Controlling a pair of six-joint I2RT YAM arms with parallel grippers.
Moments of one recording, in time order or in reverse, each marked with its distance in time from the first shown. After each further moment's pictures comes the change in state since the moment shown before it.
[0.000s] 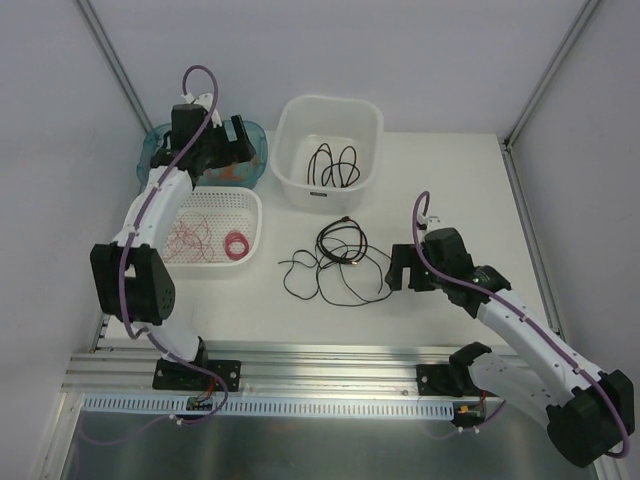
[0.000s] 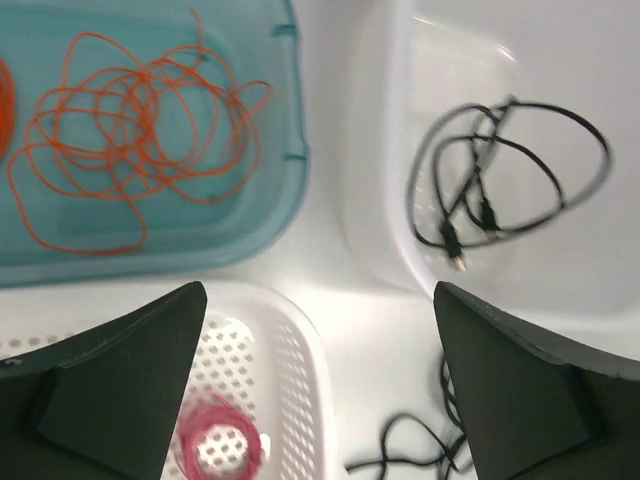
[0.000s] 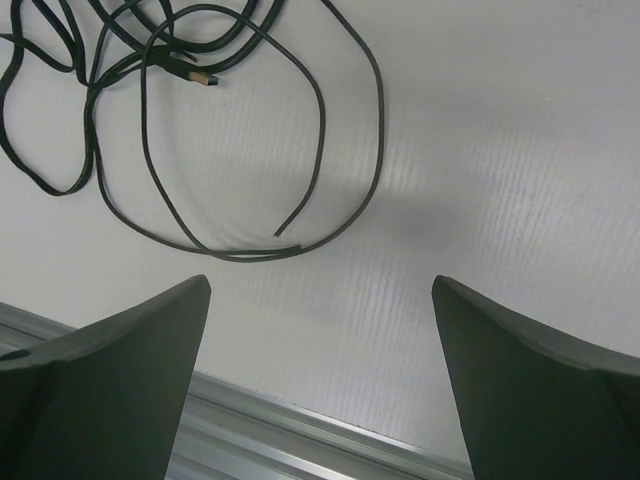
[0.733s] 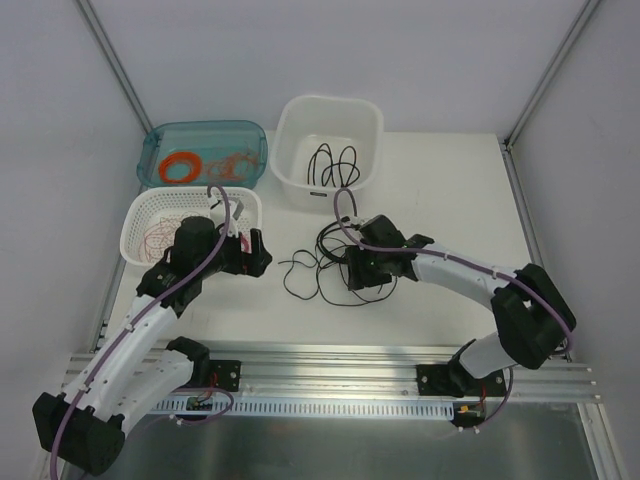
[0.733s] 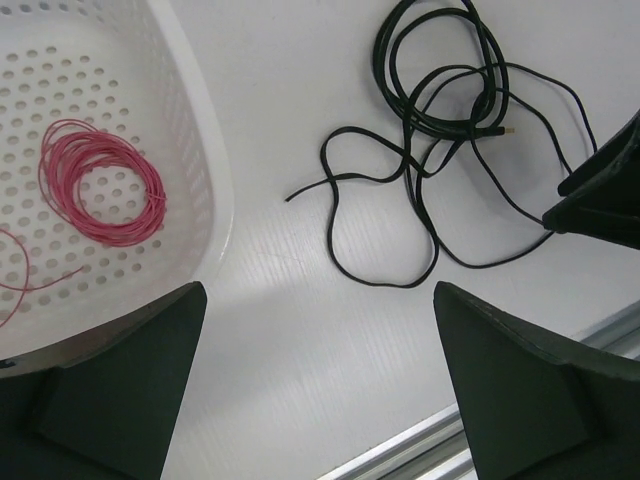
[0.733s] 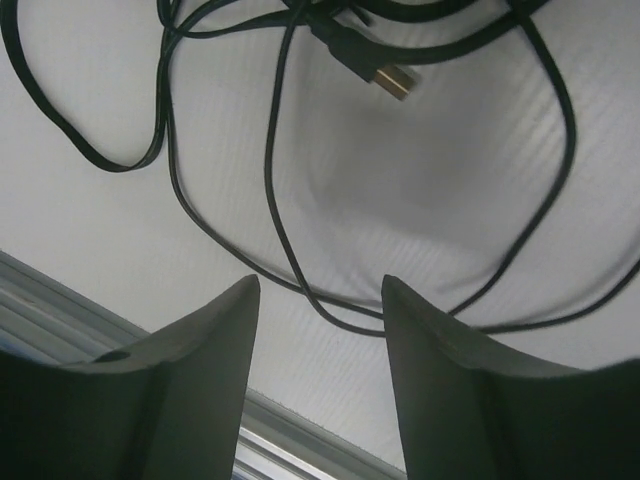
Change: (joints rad) left arm -0.321 -0.912 -0.852 -0.055 -0.018 0.062; right arm 0.199 0.546 0.206 0.123 -0.126 0.029
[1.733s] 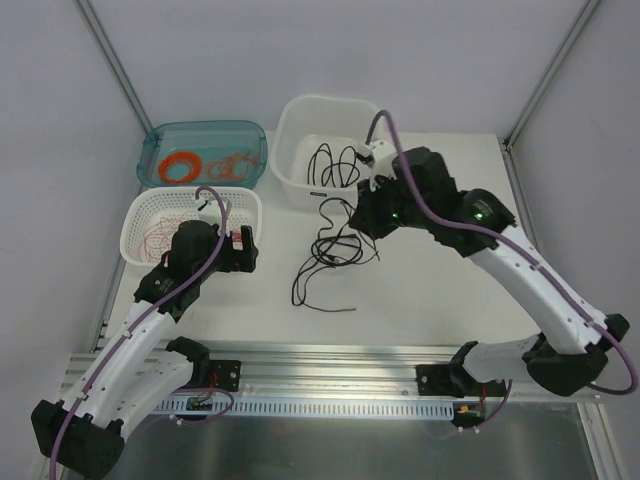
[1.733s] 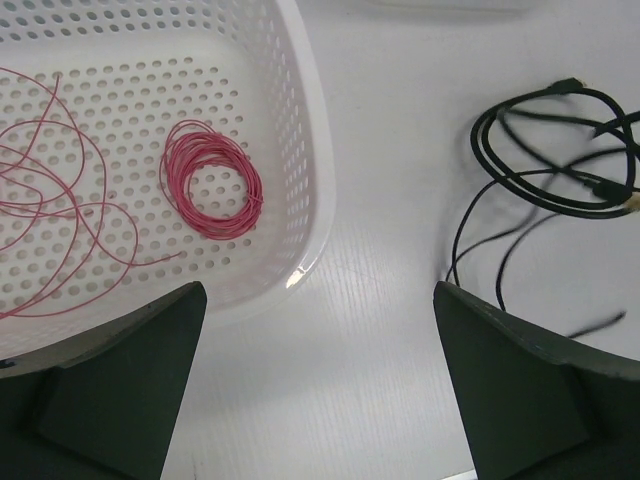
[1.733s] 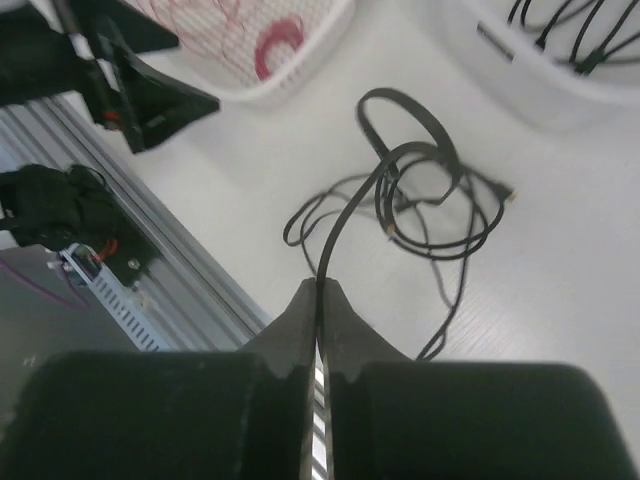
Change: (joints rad) left arm 0.000 -0.086 -0.044 0.000 -0.229 0.020; right arm 0.101 -0.103 0.712 -0.453 0.008 -0.190
